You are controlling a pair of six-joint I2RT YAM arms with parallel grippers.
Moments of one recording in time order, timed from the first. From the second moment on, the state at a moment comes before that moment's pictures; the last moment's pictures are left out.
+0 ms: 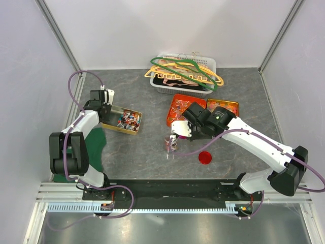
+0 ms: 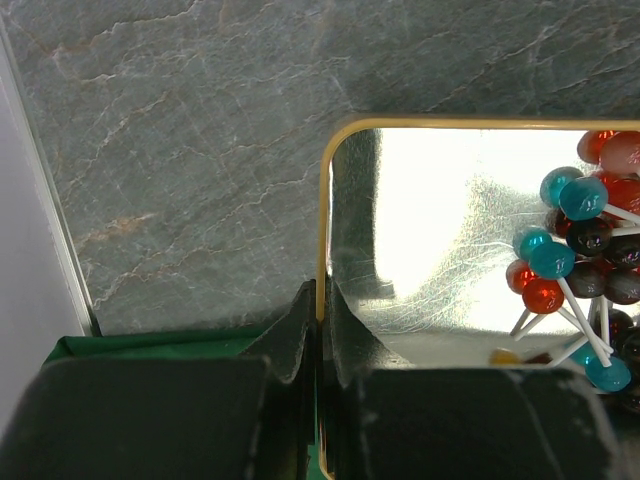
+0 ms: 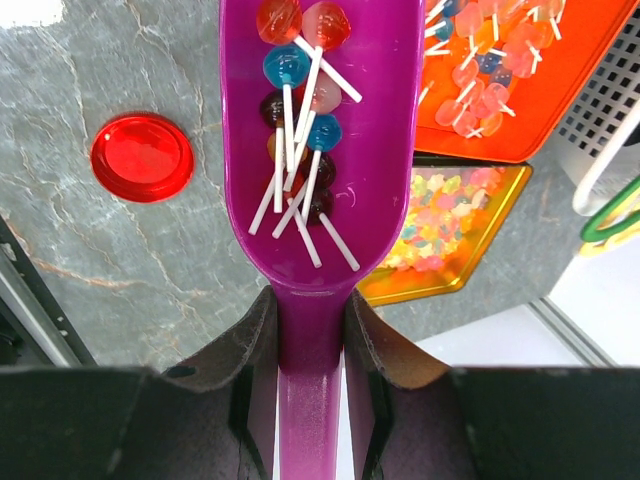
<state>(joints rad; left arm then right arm) 0.02 1.54 0.96 -0.32 -0.15 0.29 0.86 1.37 1.34 -1.18 0.20 -0.78</state>
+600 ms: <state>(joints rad) 0.02 1.55 0.96 -0.32 -0.15 0.29 0.94 1.41 1.39 -1.22 0.32 -0.81</state>
